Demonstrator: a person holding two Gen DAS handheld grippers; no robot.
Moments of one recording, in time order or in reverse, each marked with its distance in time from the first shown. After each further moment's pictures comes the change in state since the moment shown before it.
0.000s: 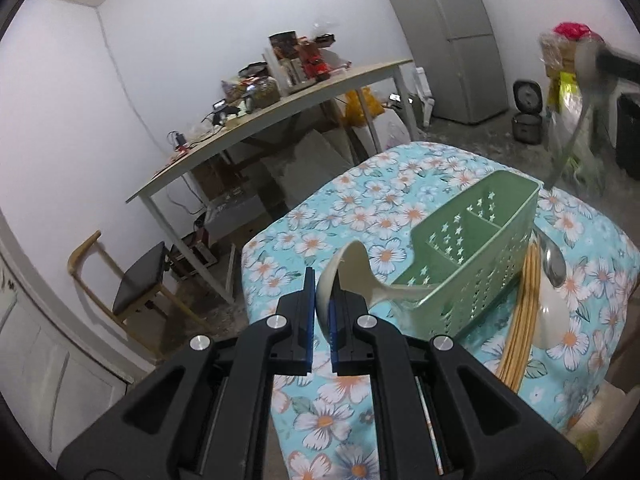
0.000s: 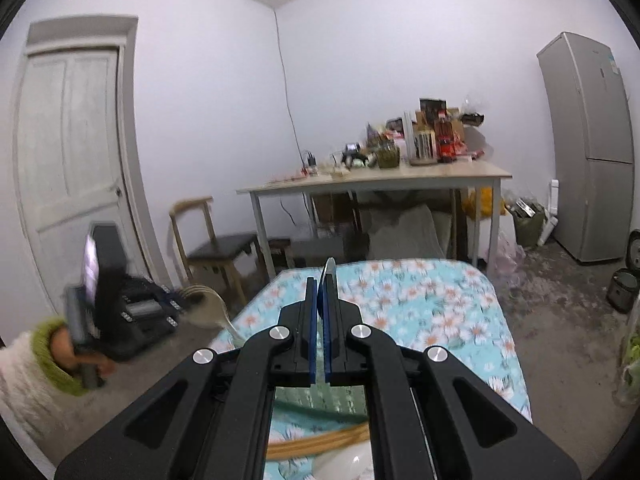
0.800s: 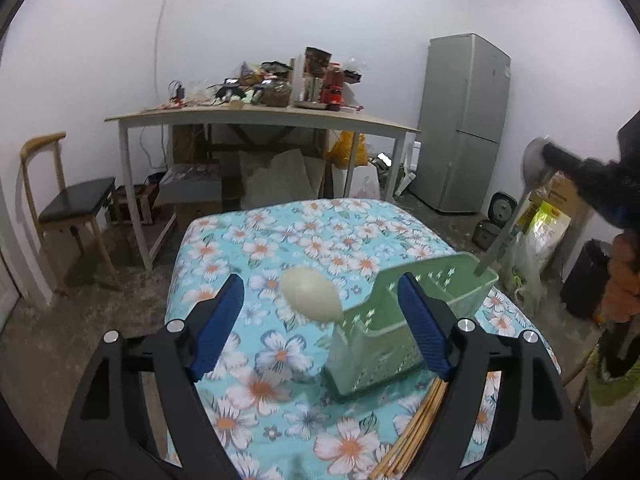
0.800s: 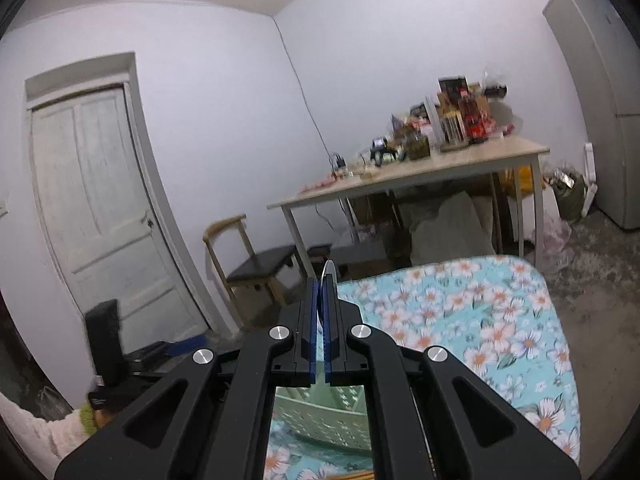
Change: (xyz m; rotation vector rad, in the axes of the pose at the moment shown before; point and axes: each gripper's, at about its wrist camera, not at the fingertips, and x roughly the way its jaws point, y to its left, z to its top) left arm -0.003 0.038 -0.045 -0.469 -0.119 -0.223; right arm 0.070 -0.036 0.018 0.134 0.042 0.156
